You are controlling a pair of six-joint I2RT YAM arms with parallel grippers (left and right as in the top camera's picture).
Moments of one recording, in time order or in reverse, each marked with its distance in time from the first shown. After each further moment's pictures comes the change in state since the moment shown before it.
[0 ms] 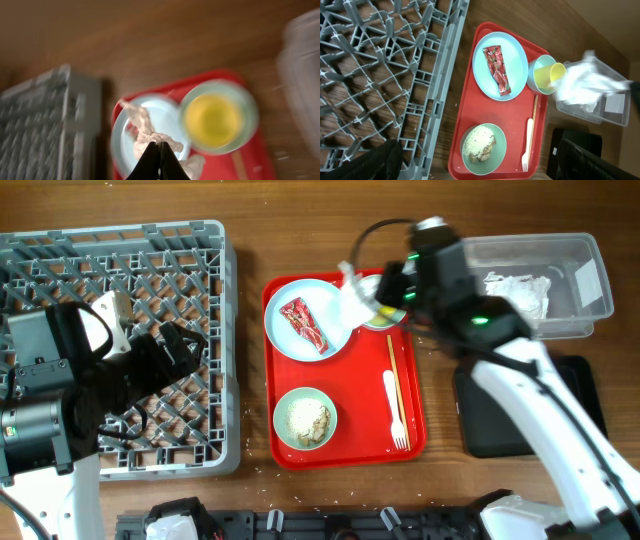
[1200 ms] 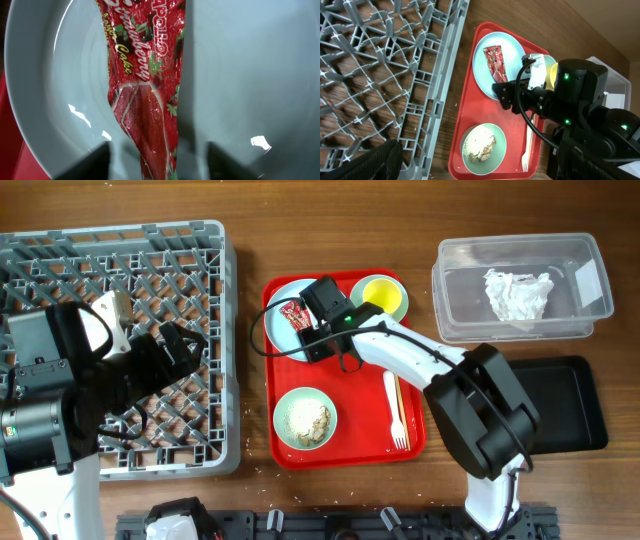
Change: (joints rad) left arm 0.000 0.000 0.000 0.000 0.000 0.000; right arm 0.256 0.605 0.021 0.134 -0.085 -0.412
